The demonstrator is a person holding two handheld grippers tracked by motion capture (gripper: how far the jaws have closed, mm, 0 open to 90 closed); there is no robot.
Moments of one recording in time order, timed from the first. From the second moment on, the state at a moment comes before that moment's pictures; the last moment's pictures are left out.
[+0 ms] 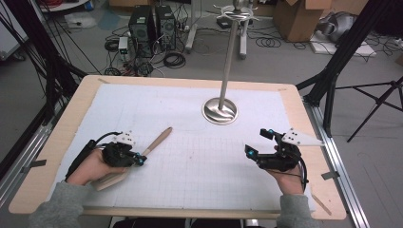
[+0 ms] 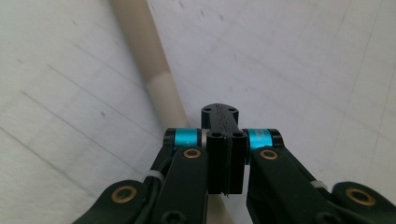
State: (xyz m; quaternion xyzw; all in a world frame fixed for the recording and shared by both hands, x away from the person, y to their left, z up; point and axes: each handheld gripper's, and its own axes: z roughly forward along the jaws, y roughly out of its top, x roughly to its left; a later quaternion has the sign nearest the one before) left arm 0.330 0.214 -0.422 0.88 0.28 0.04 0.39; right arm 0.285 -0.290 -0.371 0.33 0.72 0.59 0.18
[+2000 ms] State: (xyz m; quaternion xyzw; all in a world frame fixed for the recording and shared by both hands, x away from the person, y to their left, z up) left arm 0.348 0.179 -0.417 0.87 0.28 0.13 0.39; right arm 0.280 -0.296 -0.373 0.34 0.72 0.59 0.17
